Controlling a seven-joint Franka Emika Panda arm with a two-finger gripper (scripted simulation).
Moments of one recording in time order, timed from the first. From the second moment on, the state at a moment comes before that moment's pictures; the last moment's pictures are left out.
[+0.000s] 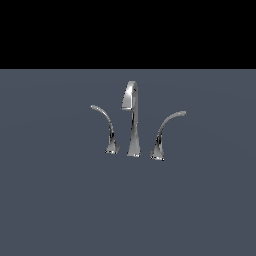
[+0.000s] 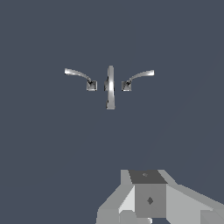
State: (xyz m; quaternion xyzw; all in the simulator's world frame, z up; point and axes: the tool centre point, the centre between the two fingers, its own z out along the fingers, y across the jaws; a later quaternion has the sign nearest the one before) arm -0.213 0.005 0.471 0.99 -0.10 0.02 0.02
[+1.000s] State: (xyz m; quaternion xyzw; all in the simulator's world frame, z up) arm -0.115 -0.009 0.366 0.93 -0.37 0.01 0.02
